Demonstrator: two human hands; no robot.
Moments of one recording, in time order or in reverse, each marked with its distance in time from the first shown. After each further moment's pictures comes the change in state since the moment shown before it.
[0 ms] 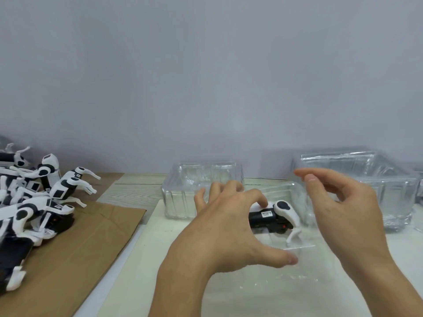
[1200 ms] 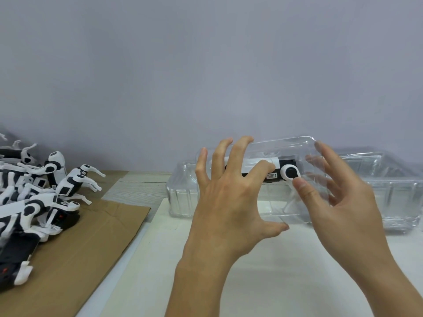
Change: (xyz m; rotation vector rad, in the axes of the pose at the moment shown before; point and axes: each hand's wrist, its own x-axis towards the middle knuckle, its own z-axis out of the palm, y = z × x) left_hand 0.014 0.004 0.003 0.301 0.537 0.222; right_hand -0.006 -0.003 0.007 0.007 -0.105 -0.048
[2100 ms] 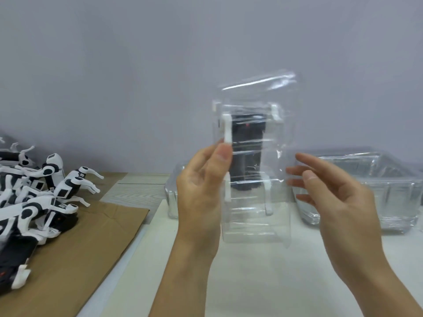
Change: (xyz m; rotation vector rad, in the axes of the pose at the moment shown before) left_hand 0.001 -0.006 -0.011 -1.227 0.189 -0.460; right_hand 0.000 -0.001 0.004 0.291 0.031 0.030
